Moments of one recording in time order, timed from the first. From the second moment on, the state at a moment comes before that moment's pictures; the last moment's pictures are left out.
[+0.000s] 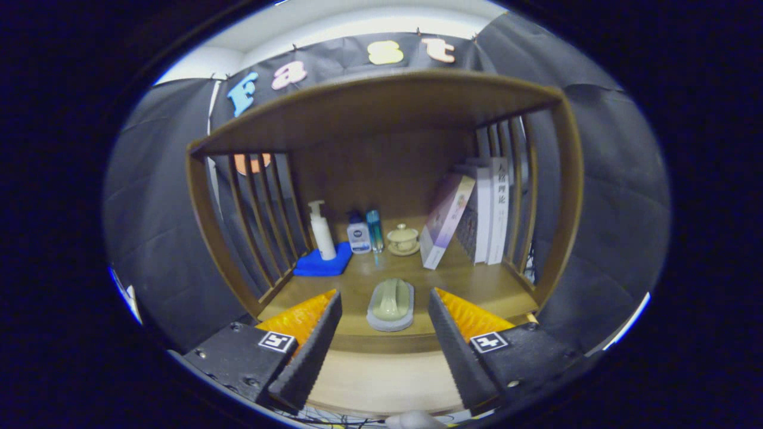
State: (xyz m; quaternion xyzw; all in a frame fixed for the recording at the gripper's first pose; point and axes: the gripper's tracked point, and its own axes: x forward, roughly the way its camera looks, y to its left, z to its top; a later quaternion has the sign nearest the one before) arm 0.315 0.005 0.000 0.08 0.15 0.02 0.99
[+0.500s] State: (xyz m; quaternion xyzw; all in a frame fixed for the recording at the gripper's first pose) arm 0.211 -0.021 -0.027 0.11 0.04 0.00 0.99
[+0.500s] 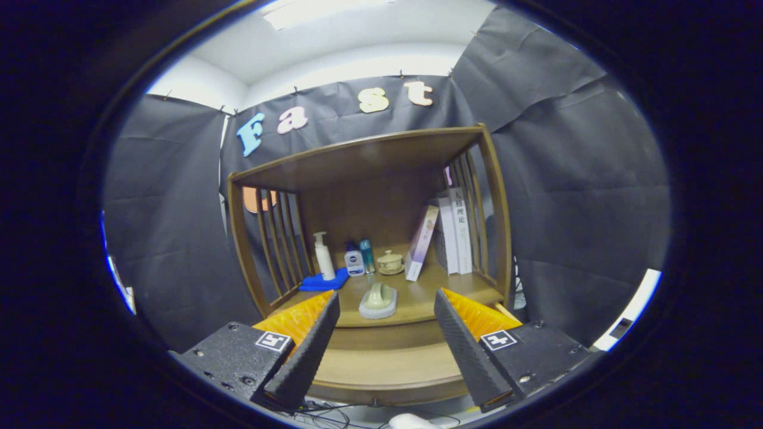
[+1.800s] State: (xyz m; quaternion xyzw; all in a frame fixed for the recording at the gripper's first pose) arm 0.196 0.022 -0.220 0.05 0.11 -0.02 0.99
